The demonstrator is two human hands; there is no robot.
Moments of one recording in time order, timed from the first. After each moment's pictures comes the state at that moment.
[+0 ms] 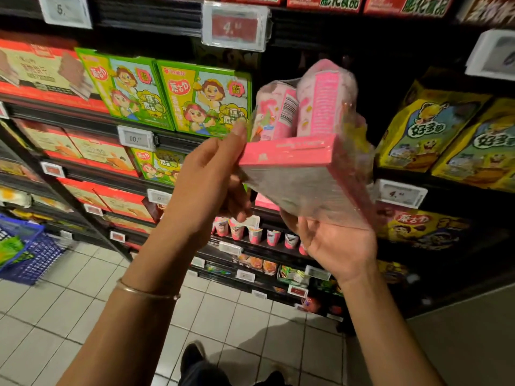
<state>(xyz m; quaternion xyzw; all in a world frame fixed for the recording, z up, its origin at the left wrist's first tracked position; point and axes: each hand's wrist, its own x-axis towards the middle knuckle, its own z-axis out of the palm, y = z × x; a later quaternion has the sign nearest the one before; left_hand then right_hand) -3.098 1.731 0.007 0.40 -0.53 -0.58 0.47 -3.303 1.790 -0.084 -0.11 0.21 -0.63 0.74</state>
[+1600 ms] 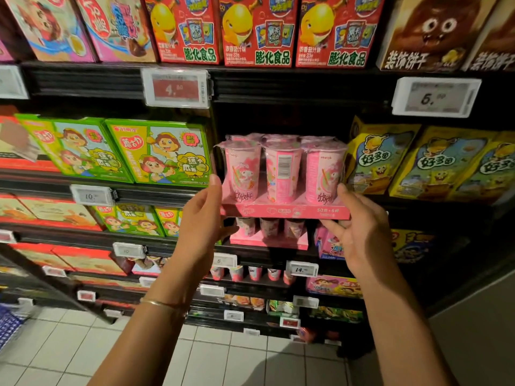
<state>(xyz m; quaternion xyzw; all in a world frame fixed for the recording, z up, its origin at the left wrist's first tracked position) -3.147 1.668 -0.047 0.42 -0.53 -0.58 0.44 -3.364 1.766 -0.041 -0.21 0.55 -0.73 0.35</state>
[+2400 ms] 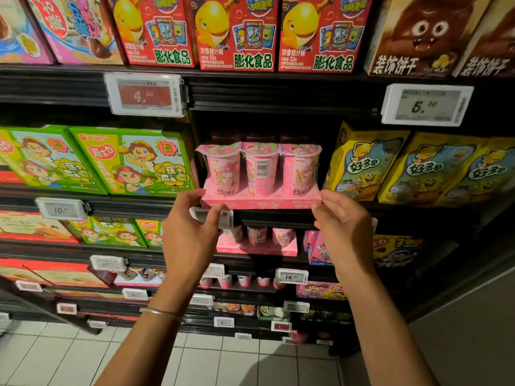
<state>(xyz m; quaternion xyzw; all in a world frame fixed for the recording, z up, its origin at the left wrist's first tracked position) -3.161 1.648 -0.065 0.54 -0.66 -0.26 0.46 -3.368 1.750 -0.050 -0.32 0.68 -0.64 0.19</state>
